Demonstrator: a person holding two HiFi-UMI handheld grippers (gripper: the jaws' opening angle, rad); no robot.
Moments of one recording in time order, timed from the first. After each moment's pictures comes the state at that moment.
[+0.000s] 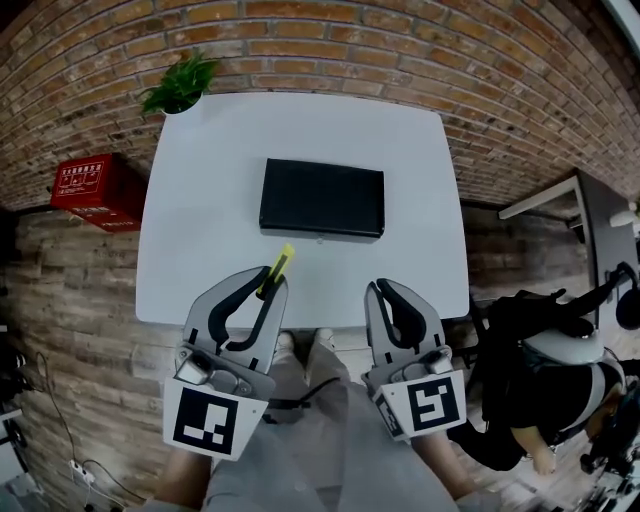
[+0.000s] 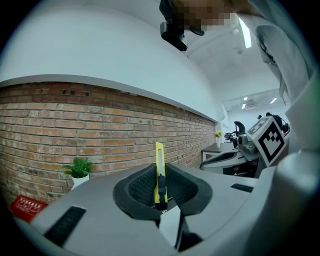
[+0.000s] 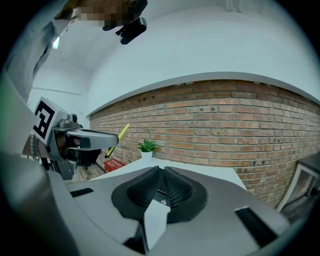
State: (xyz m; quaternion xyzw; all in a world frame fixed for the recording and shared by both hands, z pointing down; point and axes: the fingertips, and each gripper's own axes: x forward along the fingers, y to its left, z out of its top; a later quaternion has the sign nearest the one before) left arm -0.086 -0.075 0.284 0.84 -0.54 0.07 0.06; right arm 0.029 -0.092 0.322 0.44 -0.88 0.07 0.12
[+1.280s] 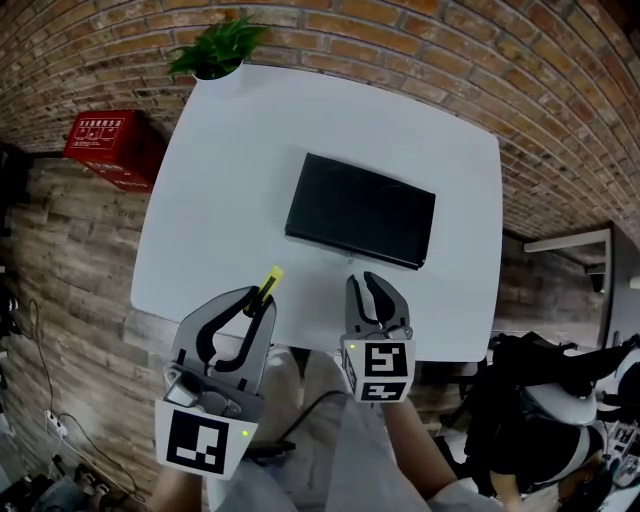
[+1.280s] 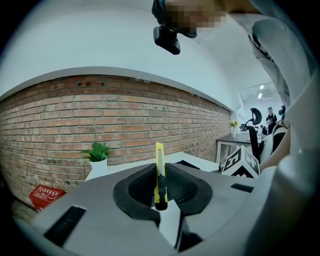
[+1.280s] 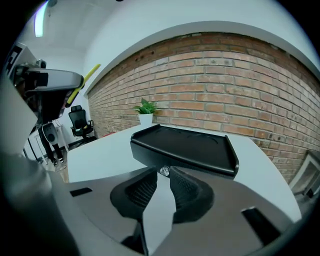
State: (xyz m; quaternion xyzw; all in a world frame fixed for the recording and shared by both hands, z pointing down) left arm -0.137 -0.096 0.361 0.78 -0.60 0.13 0.10; right arm -0.022 -0.169 0.508 0.42 -0.86 0.13 0.26
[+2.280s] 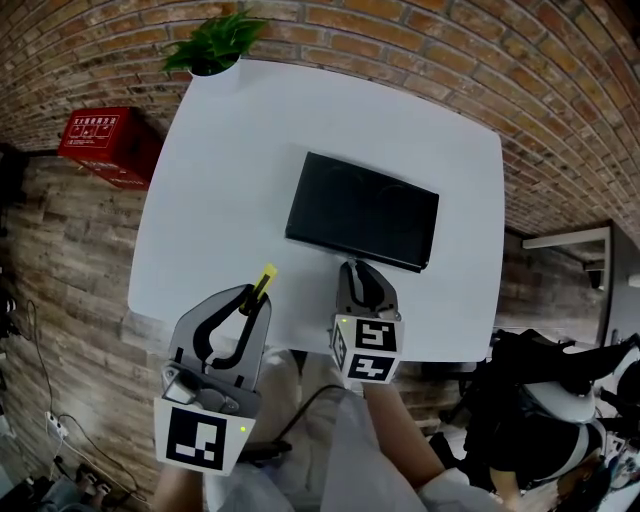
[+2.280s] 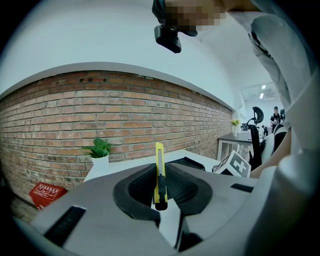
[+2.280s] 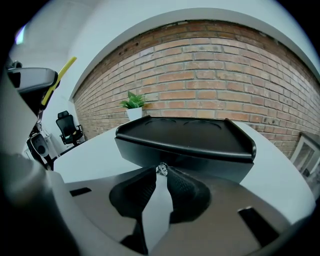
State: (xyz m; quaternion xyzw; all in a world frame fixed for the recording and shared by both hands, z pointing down) left arm -0.151 -0.105 0.376 0.78 -0.60 0.13 0.10; right arm -0.038 -0.194 0.542 0.46 -0.83 0.18 0.26
